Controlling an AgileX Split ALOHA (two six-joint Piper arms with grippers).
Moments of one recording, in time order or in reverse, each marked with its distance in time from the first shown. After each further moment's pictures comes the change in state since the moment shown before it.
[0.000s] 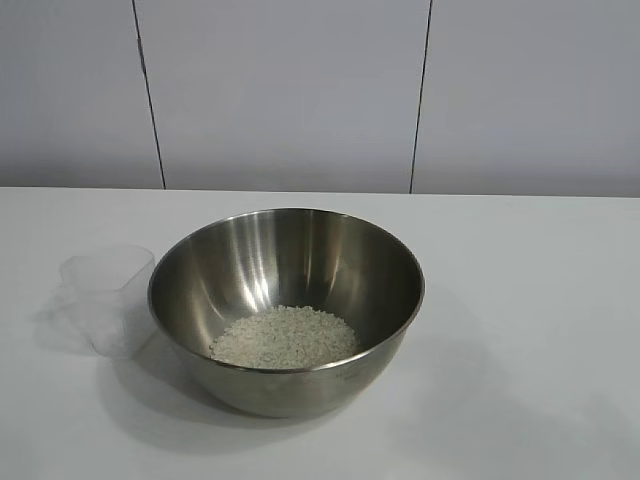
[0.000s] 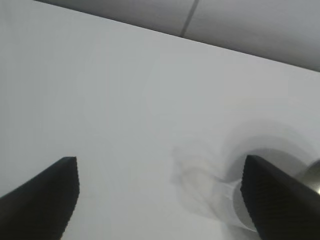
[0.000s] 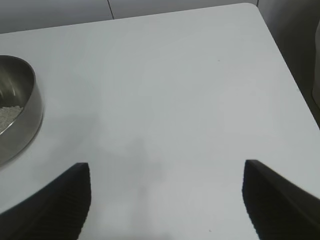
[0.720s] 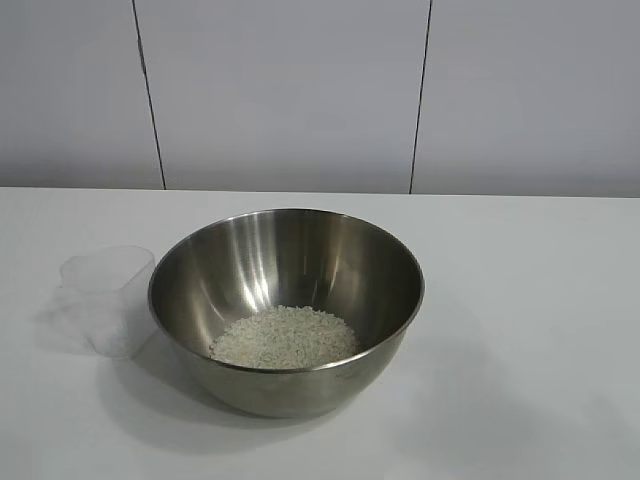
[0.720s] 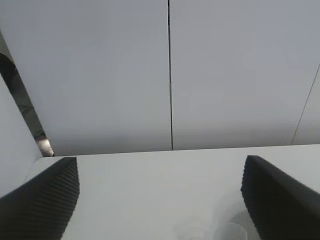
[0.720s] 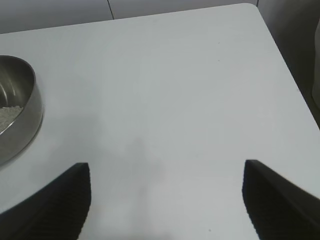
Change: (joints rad) left arm -0.170 -0.827 0.537 0.236 -0.037 -0.190; right arm 0.000 0.000 0.000 0.000 0.000 0.000
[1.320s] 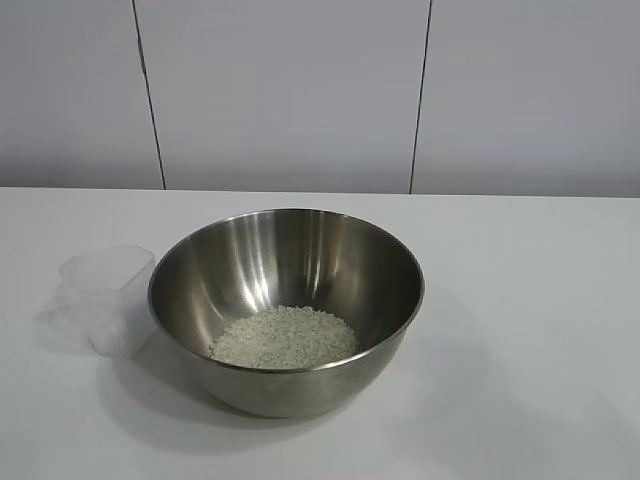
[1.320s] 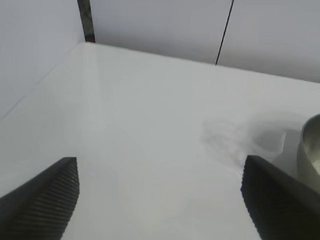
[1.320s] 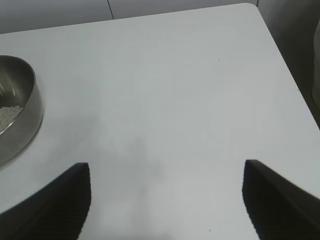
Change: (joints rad) left arm 0.000 -0.211 0.101 0.151 0.414 -0.226; right arm 0.000 0.000 0.000 0.001 0.000 0.000
